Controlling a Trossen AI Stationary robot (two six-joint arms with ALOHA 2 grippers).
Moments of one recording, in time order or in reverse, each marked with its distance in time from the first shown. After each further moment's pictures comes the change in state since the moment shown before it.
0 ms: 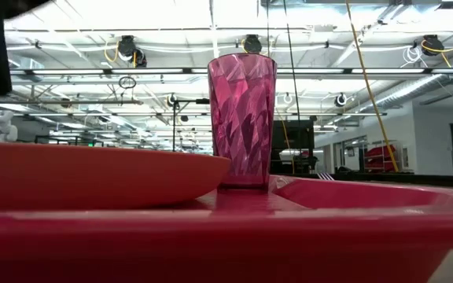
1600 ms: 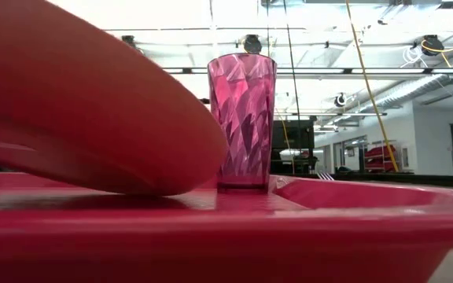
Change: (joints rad) left arm -0.118 0.174 0.182 0.051 -0.082 0.219; right arm 0.007 0.000 0.000 0.000 0.003 -0.006
